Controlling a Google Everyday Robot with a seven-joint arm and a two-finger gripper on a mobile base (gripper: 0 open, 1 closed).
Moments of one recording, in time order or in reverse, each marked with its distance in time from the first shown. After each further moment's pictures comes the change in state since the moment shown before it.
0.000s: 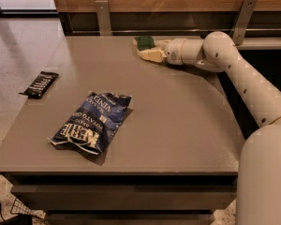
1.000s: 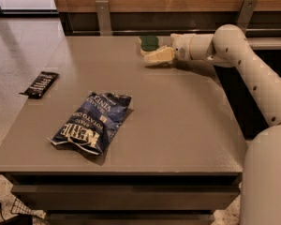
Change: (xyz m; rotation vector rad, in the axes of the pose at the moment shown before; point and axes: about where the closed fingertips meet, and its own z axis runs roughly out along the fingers) arm -0.009 -0.012 -0.031 0.025 0.031 -0.024
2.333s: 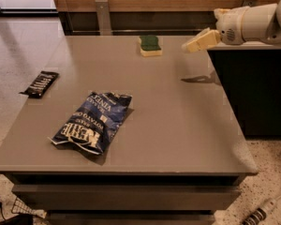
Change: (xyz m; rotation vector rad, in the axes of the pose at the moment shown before) arm -0.056 0.005 -0.163 0.157 0.129 -0.179
